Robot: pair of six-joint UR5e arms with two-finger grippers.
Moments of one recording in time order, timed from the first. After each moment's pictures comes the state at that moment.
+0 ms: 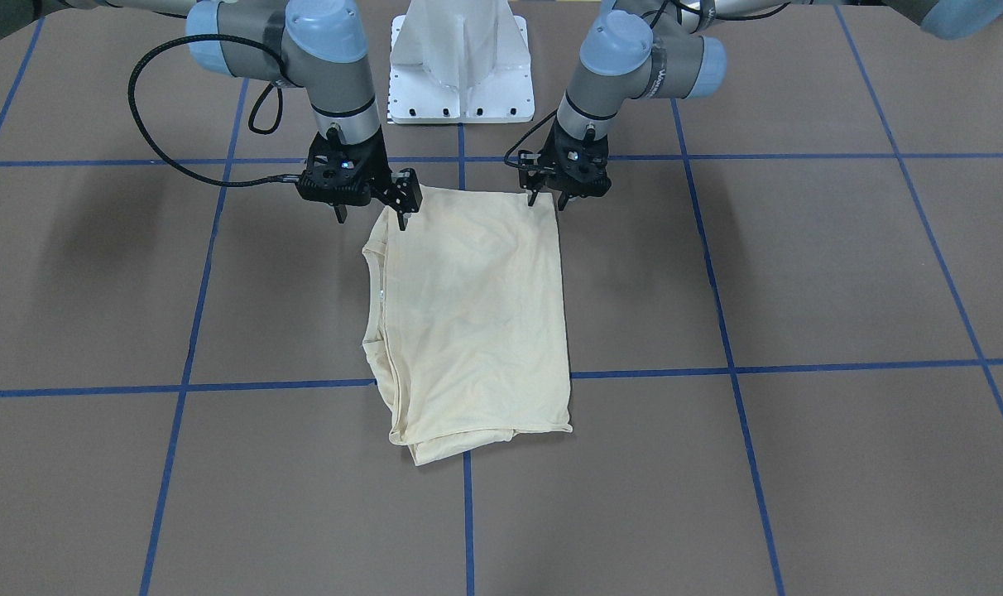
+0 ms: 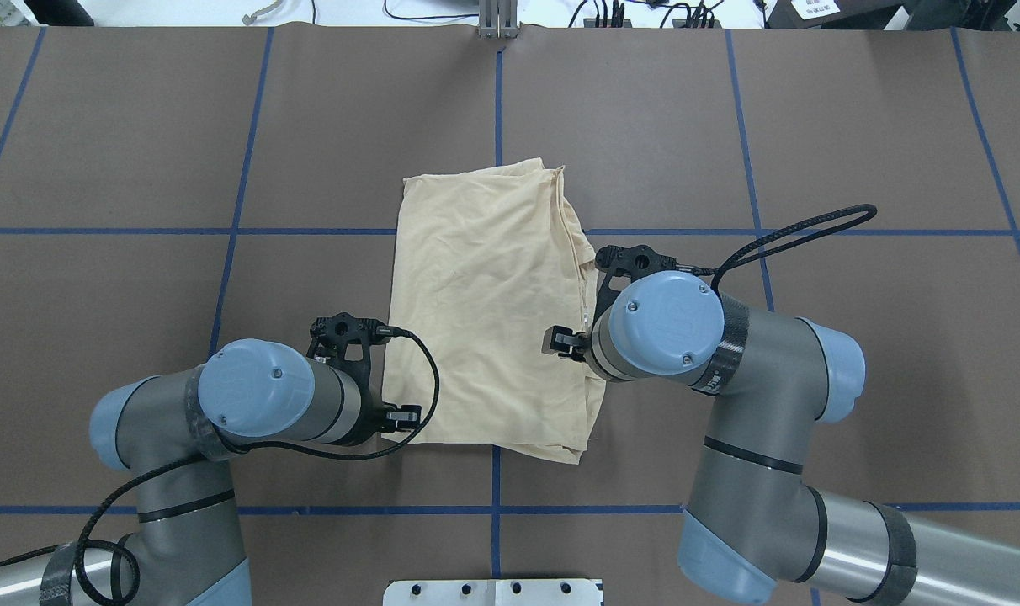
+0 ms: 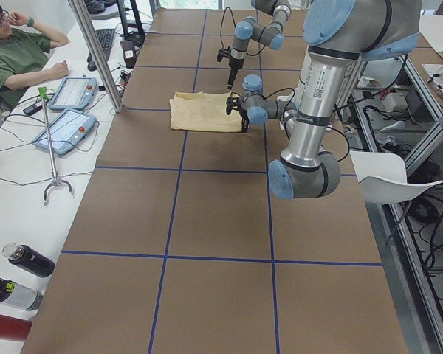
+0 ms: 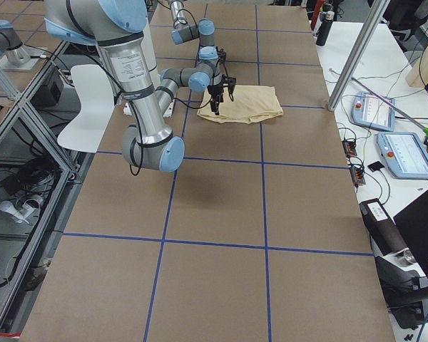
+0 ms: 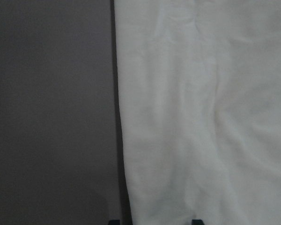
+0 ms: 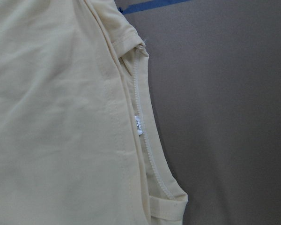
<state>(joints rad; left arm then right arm) -0.35 -1.96 -1.81 -1.91 -1.78 -1.29 0.41 -1.08 1.87 -1.57 1.68 1.48</state>
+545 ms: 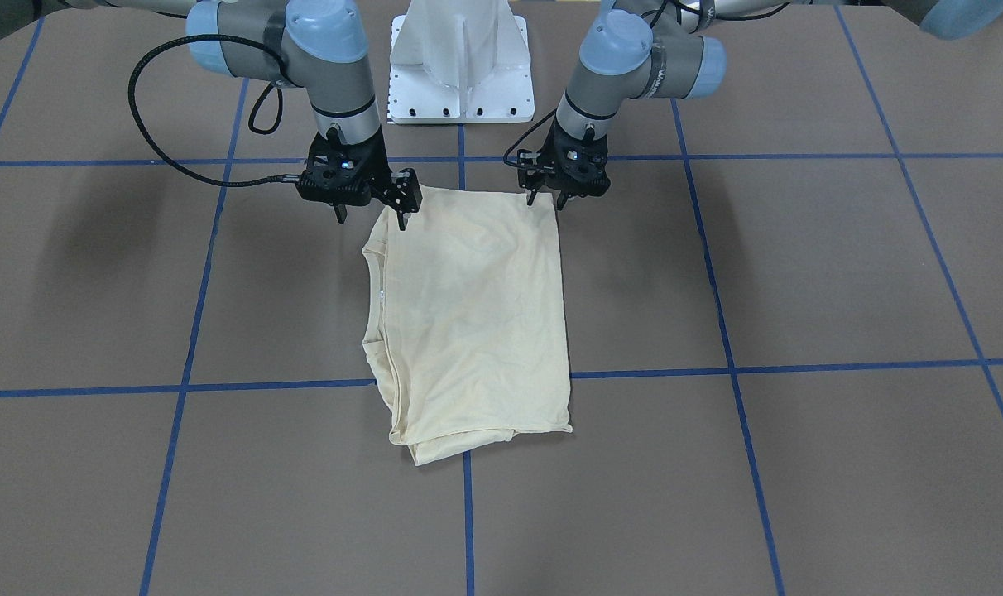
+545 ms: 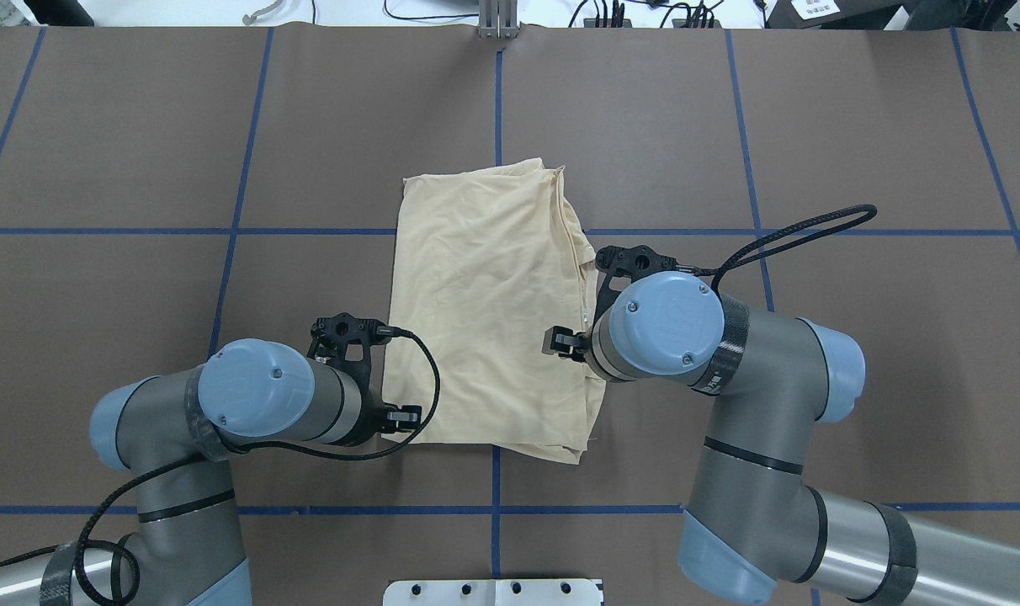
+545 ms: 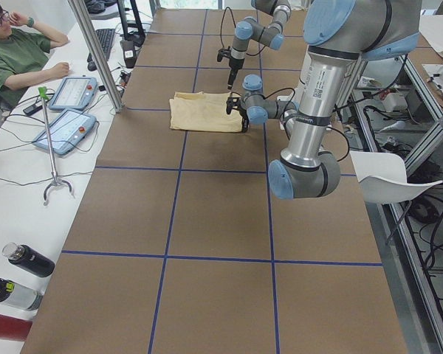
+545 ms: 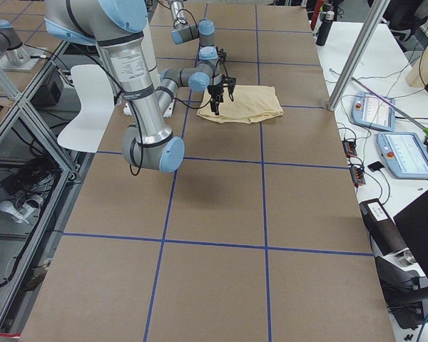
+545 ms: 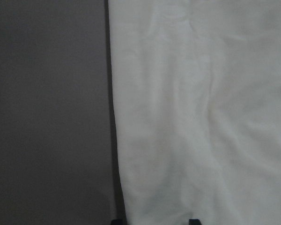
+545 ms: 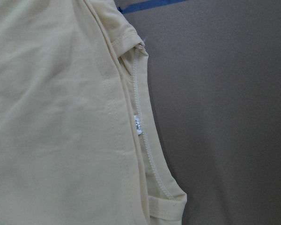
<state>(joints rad) -0.34 -1.96 -1.81 -1.91 -1.78 -1.29 0.41 -1.08 1.87 -1.57 1.68 1.48</state>
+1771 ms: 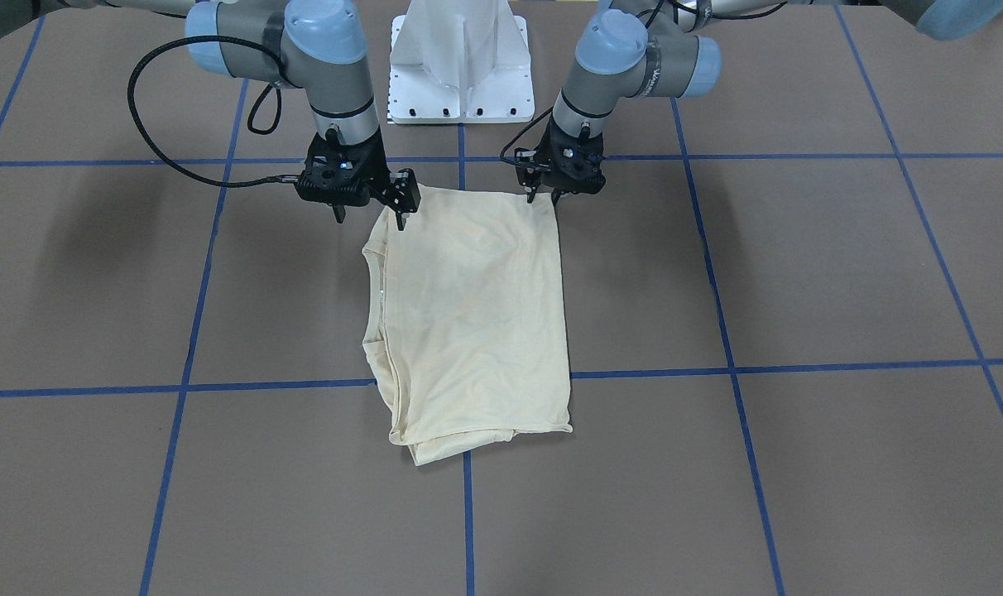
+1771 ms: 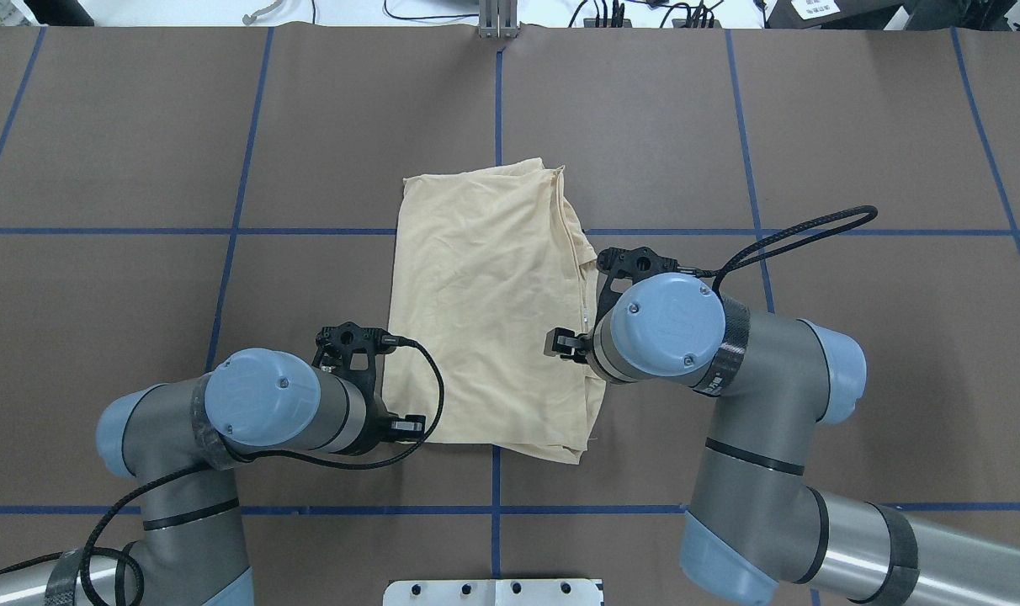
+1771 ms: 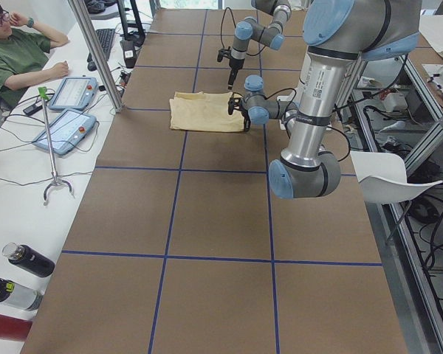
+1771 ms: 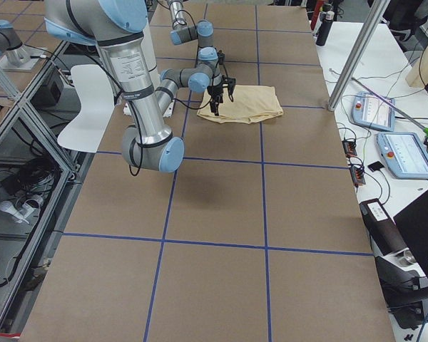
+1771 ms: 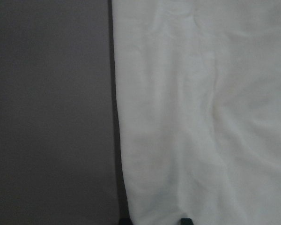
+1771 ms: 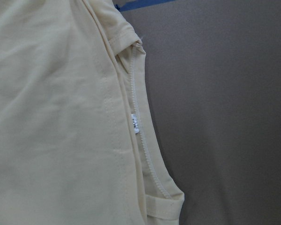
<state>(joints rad) -0.33 -1.97 -1.81 -1.92 -1.78 -1.31 0.41 -1.08 1.87 -1.57 1.69 1.48</state>
